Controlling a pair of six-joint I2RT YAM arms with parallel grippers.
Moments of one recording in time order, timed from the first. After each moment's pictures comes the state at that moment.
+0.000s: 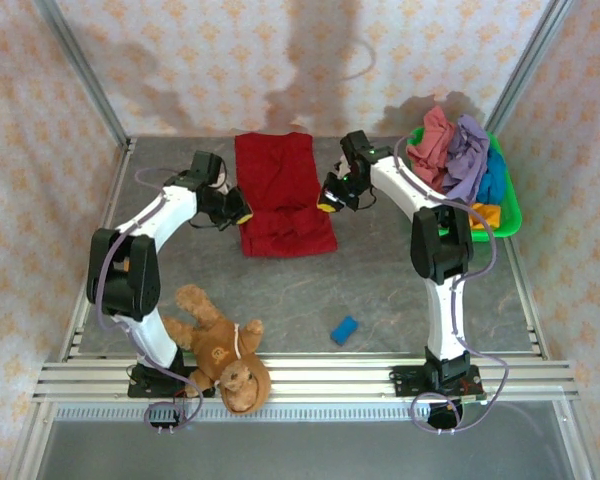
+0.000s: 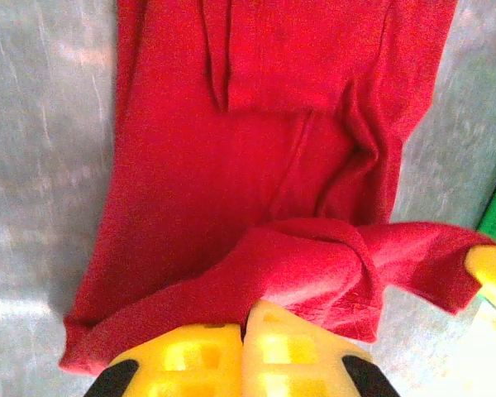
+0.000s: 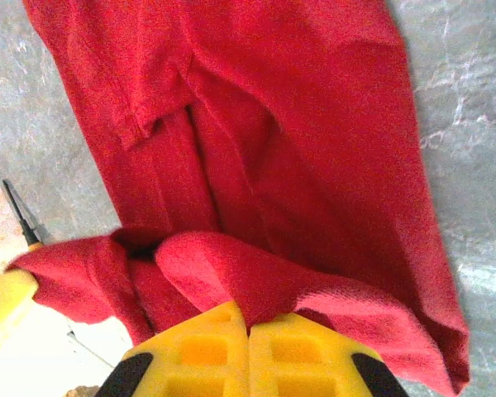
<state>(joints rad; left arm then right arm) -0.12 1.78 1.33 -0.64 0.45 -0.75 0.36 2.16 1.87 -0.92 -0.55 0.66</state>
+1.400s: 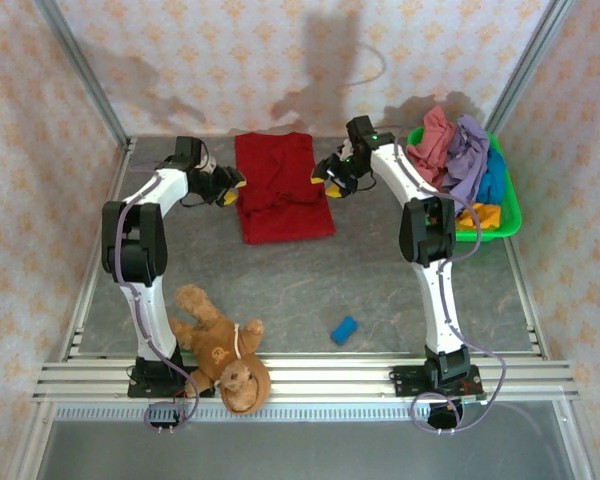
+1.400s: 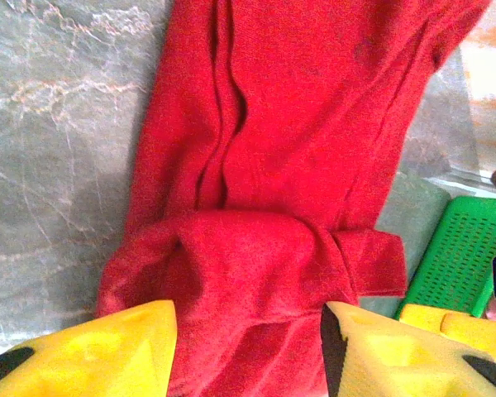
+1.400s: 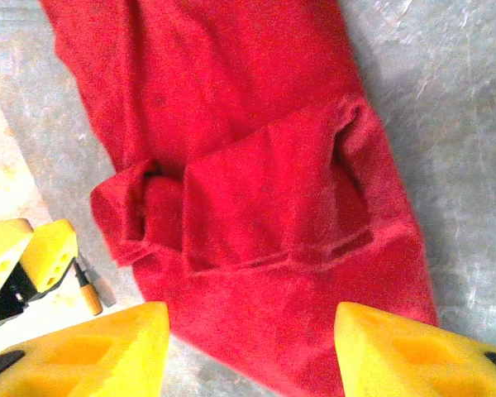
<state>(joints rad) 0.03 2.04 1.53 -0.49 0.58 -0.84 0.30 2.41 2.23 -0.99 -0.64 0.66</state>
